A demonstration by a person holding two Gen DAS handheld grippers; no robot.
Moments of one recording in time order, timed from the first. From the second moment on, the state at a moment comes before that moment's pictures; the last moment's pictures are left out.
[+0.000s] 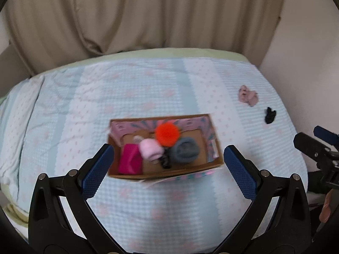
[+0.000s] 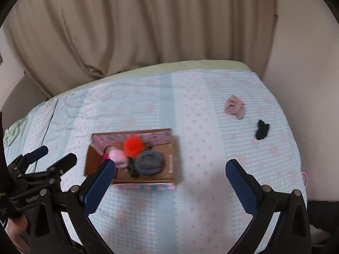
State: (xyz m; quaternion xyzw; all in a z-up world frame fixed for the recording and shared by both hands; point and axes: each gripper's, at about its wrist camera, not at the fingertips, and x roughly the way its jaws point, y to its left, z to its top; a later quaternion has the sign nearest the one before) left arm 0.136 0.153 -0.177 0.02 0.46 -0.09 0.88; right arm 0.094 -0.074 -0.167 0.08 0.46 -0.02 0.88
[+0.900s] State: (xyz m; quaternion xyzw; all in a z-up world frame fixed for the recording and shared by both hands) left arm 0.193 -0.189 -0.231 0.06 0.49 -0.20 0.85; right arm 0.107 -0.371 -0.242 0.11 0.48 -0.09 0.87
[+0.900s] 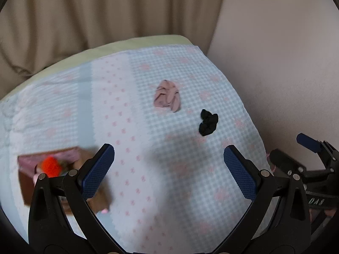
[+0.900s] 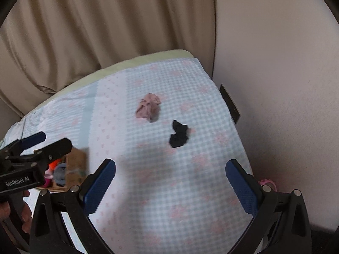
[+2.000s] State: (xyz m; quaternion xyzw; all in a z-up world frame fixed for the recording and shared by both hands) left arm 0.430 -0.311 -0.498 0.06 0.52 -0.25 0.82; right arm 0.246 -0.400 -0.466 0.06 0.47 -0.12 0.87
